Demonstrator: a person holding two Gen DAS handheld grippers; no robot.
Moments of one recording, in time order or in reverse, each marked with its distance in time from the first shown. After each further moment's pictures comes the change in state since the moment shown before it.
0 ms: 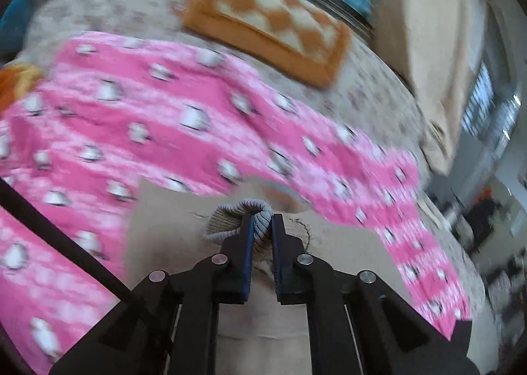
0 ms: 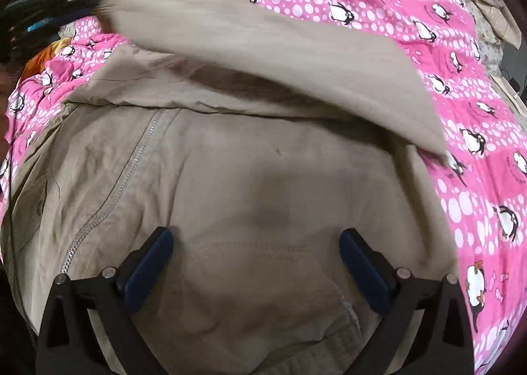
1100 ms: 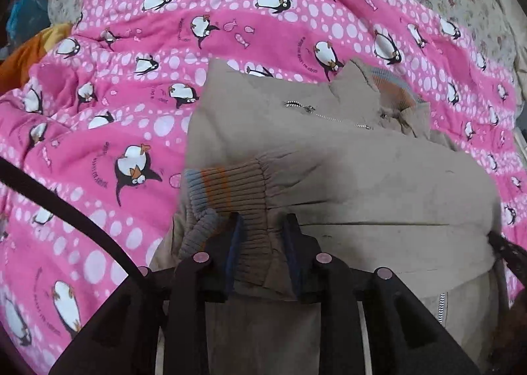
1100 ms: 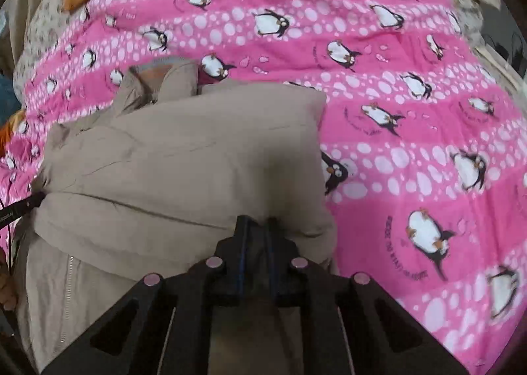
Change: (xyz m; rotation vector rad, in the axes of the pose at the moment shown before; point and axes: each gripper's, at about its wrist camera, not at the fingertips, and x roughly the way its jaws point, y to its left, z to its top) left arm 0.079 0.024 -0.054 0.090 0.409 0.416; right arm 0.046 -0.074 0.076 0.186 -0.045 -0.026
